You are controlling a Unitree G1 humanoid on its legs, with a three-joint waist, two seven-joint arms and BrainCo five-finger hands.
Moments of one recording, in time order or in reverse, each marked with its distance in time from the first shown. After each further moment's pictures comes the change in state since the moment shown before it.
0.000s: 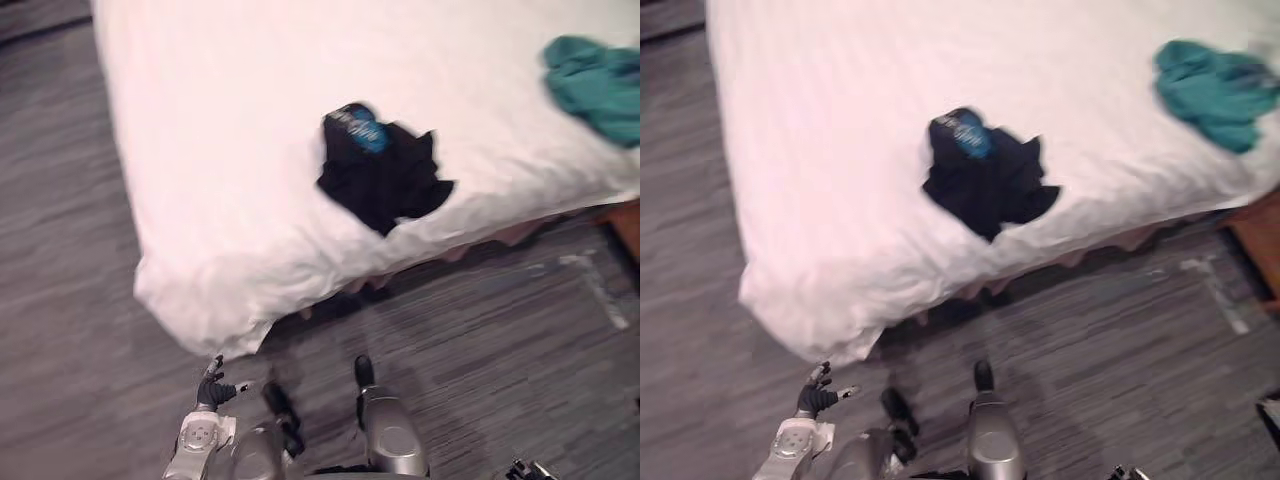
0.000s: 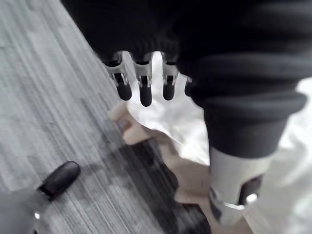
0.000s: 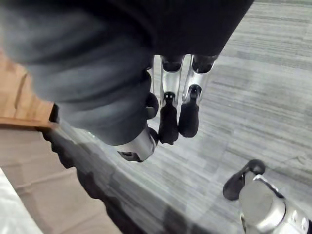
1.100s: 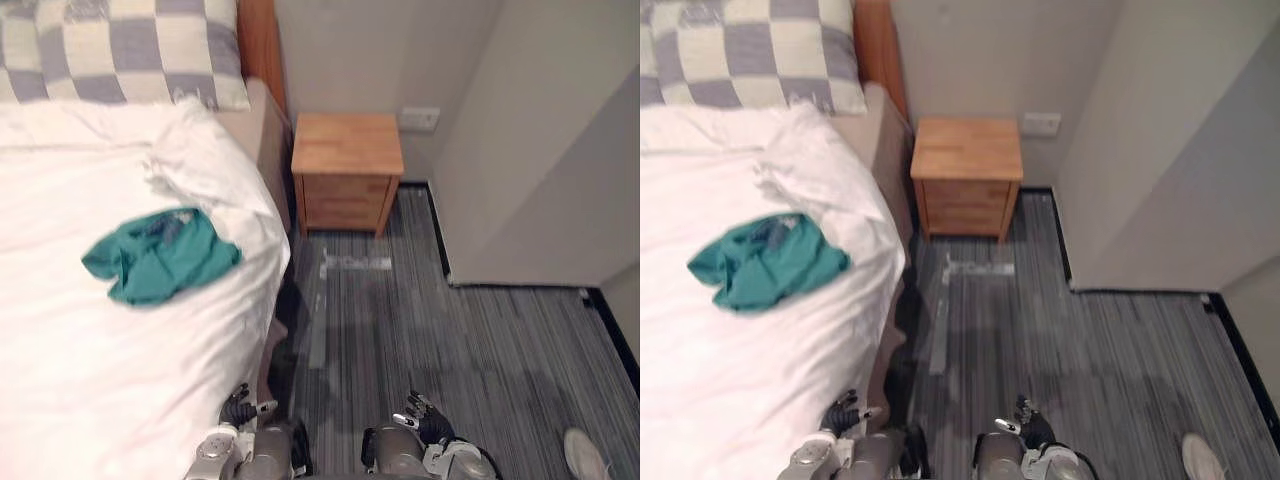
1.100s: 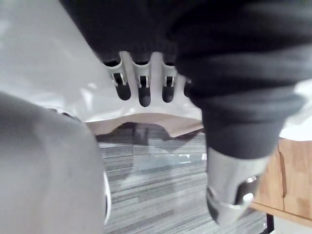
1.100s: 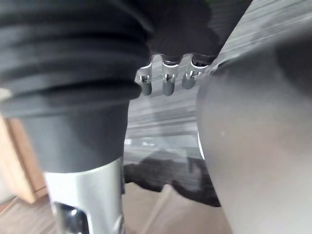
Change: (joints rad) left arm -0.016 -0.053 0.017 0.147 -0.174 0.058 -0.110; right arm -0.189 -0.013 0.324 0.048 -0.326 -0.057 -0.154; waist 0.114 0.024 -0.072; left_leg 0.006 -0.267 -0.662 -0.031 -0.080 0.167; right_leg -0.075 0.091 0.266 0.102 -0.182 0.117
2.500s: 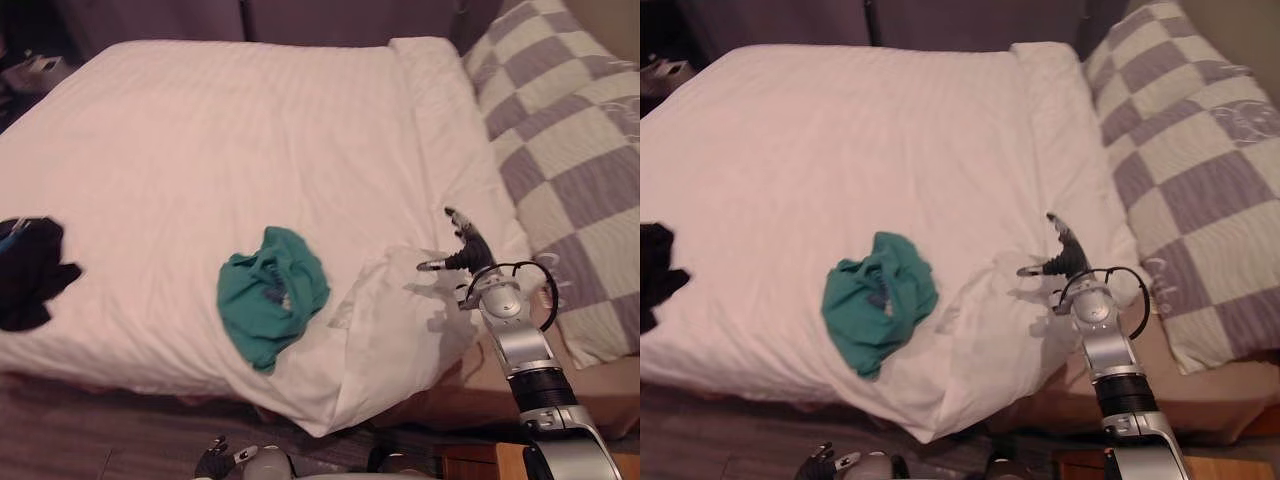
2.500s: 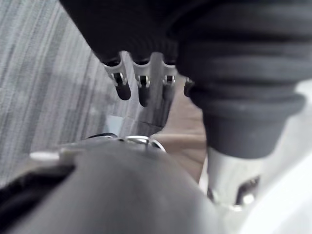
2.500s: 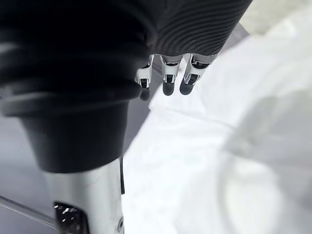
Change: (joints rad) left arm 0.201 -0.012 0.143 -0.072 -0.031 0.002 -0.086; right arm -0.410 -0.316 0.021 -0.671 -0.375 0.244 -0.265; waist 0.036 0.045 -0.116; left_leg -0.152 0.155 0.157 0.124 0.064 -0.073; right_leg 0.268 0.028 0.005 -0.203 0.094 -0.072
